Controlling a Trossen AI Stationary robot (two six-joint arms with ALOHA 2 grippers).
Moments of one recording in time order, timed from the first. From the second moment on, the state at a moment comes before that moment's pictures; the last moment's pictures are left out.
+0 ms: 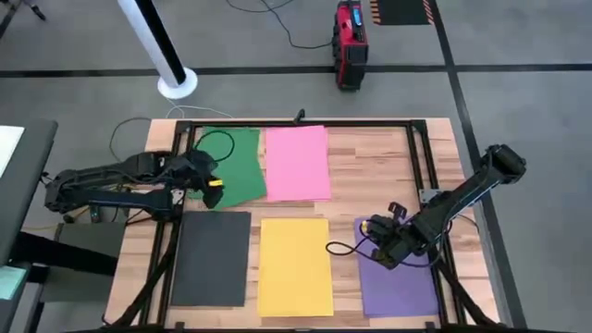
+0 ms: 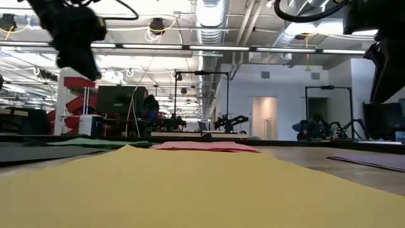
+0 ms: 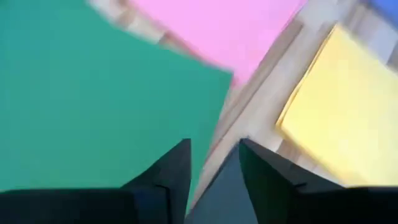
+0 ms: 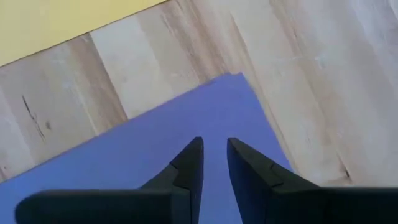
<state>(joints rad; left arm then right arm) 0.22 0.80 0.74 -0.87 -0.11 -0.46 0.63 1.34 0.87 -0.93 0.42 1.01</state>
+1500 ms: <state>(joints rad) 0.16 1.49 0.76 -0.41 -0.18 -0.20 0.62 1.34 0.87 -0.94 0.46 0.99</state>
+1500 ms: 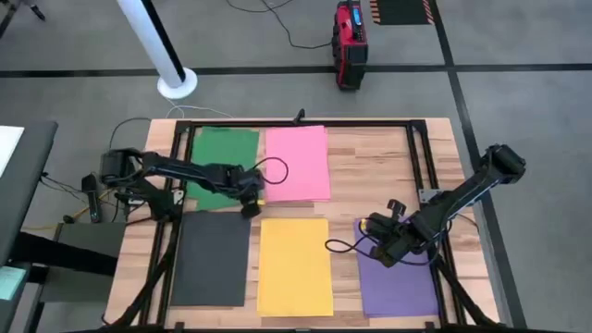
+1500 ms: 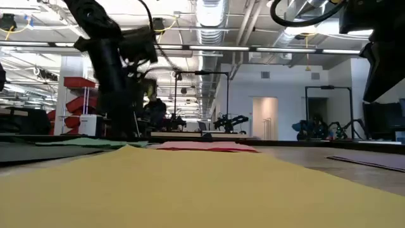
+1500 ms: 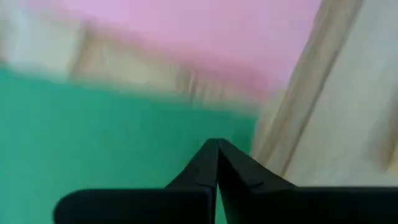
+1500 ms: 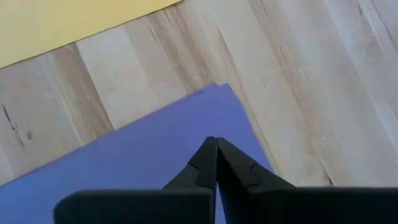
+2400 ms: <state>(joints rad) 0.17 1.50 0.75 -0.57 -0.21 -0.19 0.62 1.34 0.87 -0.94 0.45 0.99</state>
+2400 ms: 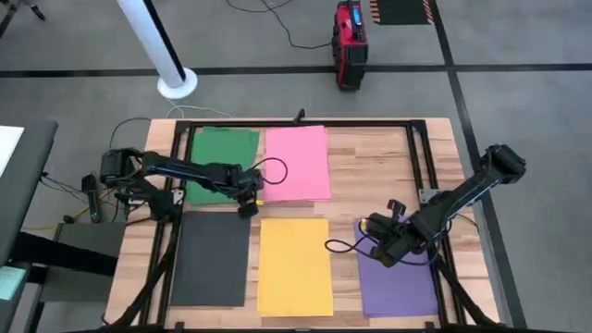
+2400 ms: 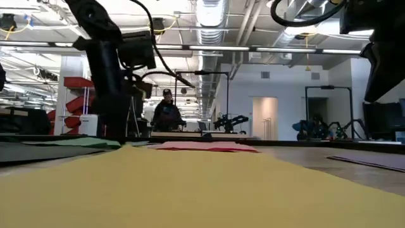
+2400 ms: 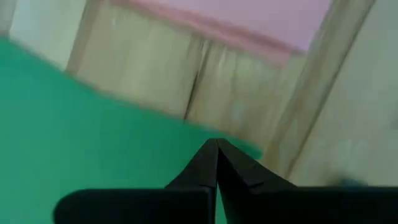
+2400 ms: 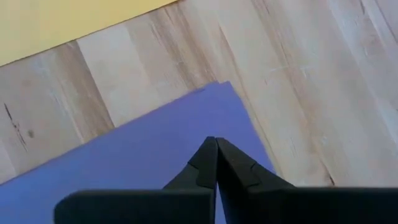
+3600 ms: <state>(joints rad) 0.32 1.54 0.78 -0.48 -0.32 -0.22 0.62 1.34 0.87 -0.94 0.45 0.99</state>
